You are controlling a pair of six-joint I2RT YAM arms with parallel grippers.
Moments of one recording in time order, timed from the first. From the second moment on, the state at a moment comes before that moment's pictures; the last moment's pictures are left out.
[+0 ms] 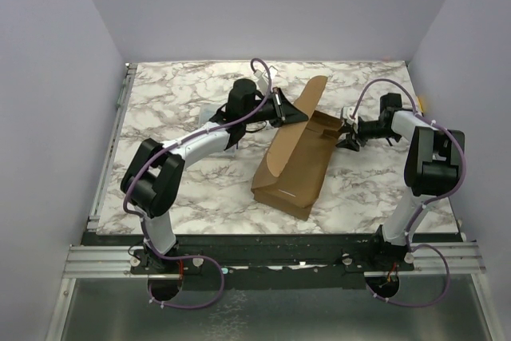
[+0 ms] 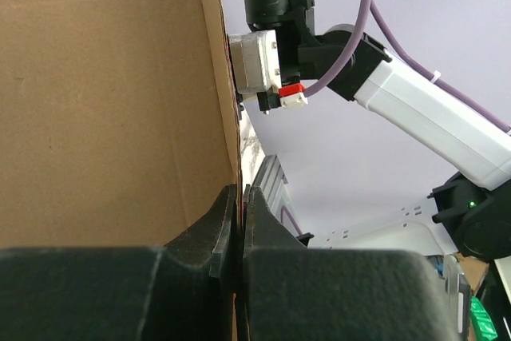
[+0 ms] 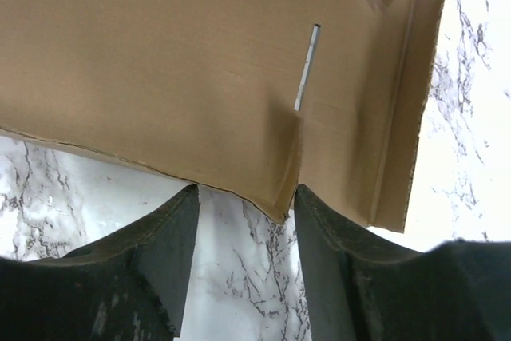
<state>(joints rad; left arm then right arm) -0.61 1.79 1.23 0.42 0.63 -1.04 -0.13 1.87 1.18 -0.62 -0.99 -1.52</state>
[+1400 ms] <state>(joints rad) -0.56 1.80 1.22 0.42 0.85 -1.04 -0.13 1.88 1.16 -0.71 -1.01 -1.60</state>
